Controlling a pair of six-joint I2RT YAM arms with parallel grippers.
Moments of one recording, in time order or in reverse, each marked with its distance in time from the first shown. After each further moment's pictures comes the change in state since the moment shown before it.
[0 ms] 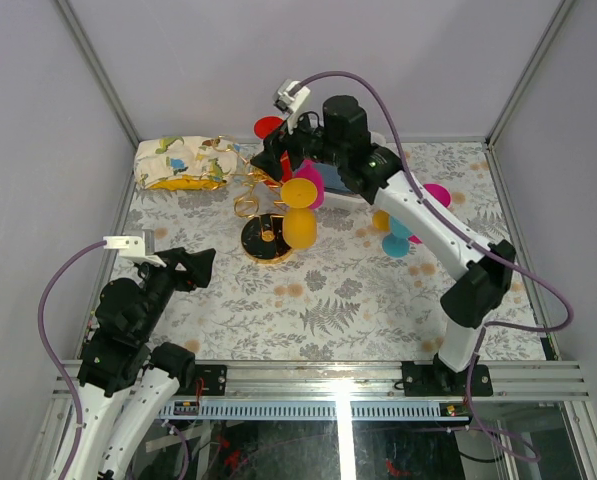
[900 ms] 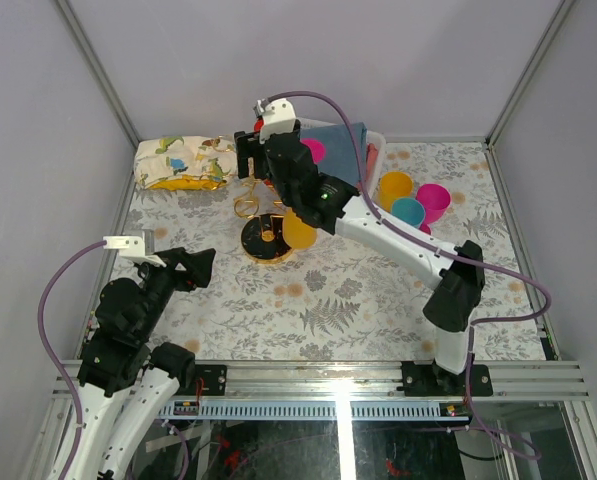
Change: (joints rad) left arm 0.000 0.000 0.000 0.000 0.000 -0.002; right arm 0.253 0.032 -0.037 0.140 0.922 0.317
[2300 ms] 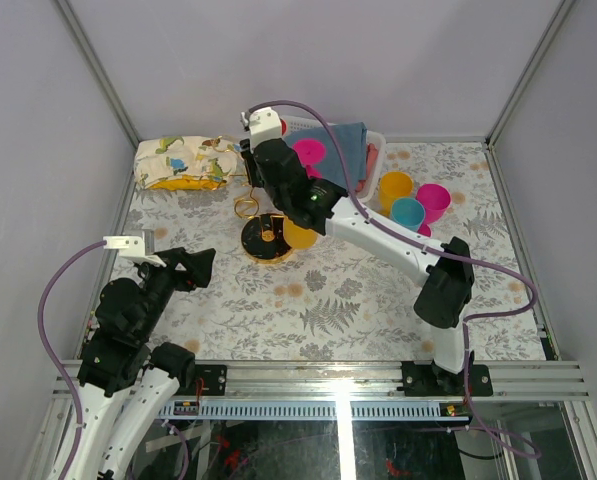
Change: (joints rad) left arm 0.000 0.000 0.000 0.000 -0.001 -0.001; right arm 0.009 0.075 0.027 -0.053 0.023 -0.062
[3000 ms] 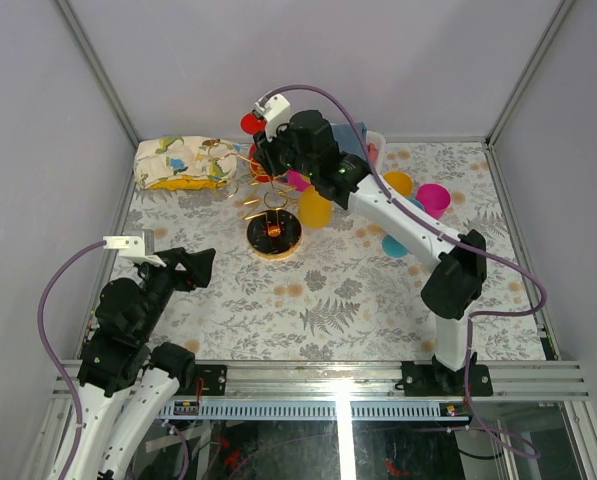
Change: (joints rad) left arm 0.000 0.000 0.000 0.000 -0.001 0.000; right arm -0.168 -0.018 0.012 -0.054 -0.531 -0.183
